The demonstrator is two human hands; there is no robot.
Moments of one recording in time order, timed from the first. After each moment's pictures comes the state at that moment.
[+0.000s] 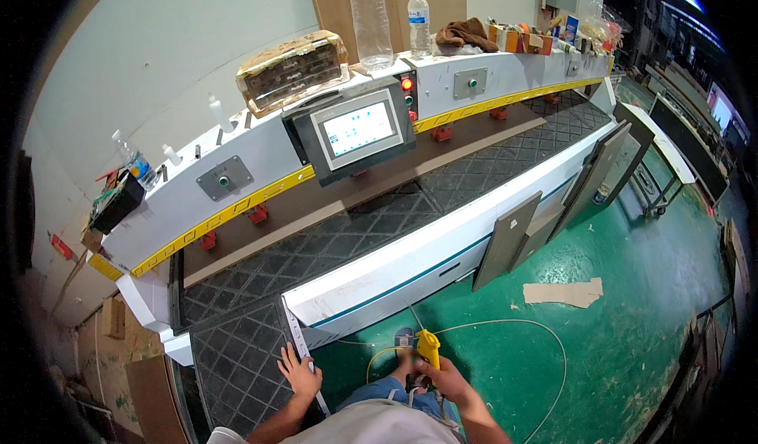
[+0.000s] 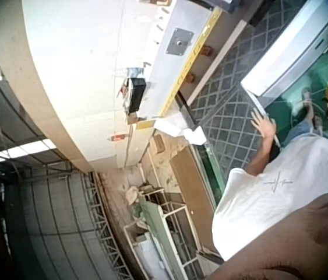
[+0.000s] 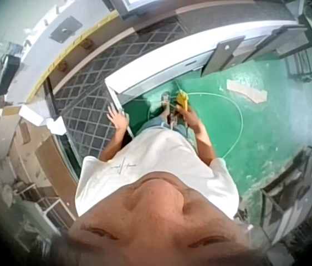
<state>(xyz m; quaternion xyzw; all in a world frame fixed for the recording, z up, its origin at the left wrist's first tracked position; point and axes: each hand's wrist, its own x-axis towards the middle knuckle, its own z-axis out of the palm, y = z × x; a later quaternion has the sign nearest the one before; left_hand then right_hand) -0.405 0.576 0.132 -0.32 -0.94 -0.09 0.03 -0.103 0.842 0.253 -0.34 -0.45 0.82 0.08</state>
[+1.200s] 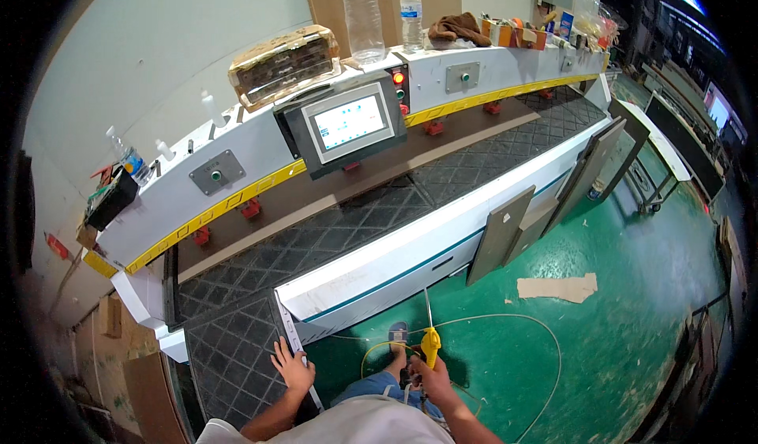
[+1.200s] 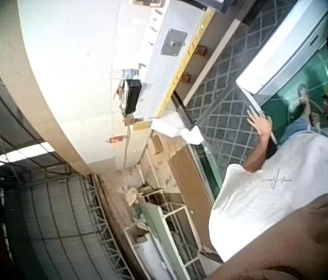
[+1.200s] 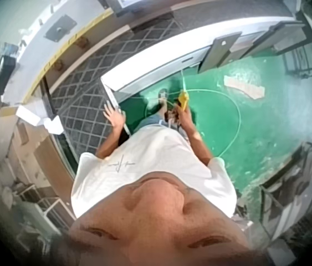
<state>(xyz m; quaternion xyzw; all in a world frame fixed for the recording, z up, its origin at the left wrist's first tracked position) -0.400 0.580 0.148 -0.31 -0.95 -0.10 -0.01 -0.104 0.811 0.237 -0.42 -0.41 0.79 0.19</state>
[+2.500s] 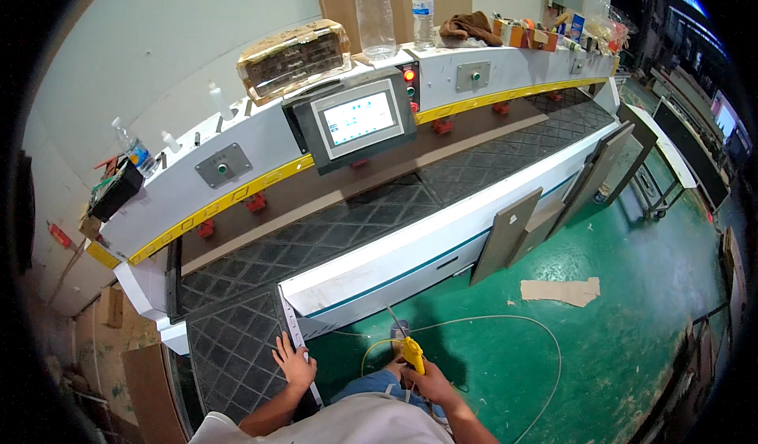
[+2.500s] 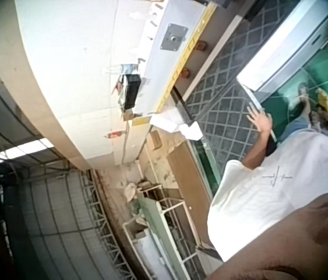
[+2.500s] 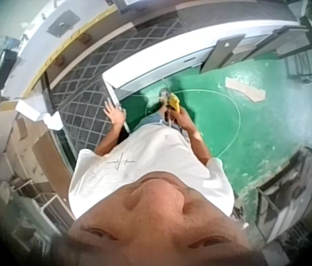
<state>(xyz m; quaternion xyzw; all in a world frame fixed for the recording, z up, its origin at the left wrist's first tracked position) -0.403 0.579 0.145 -0.30 -0.95 -0.09 -0.02 -0.107 0.814 0.259 -0.37 -0.49 0.79 0.03</state>
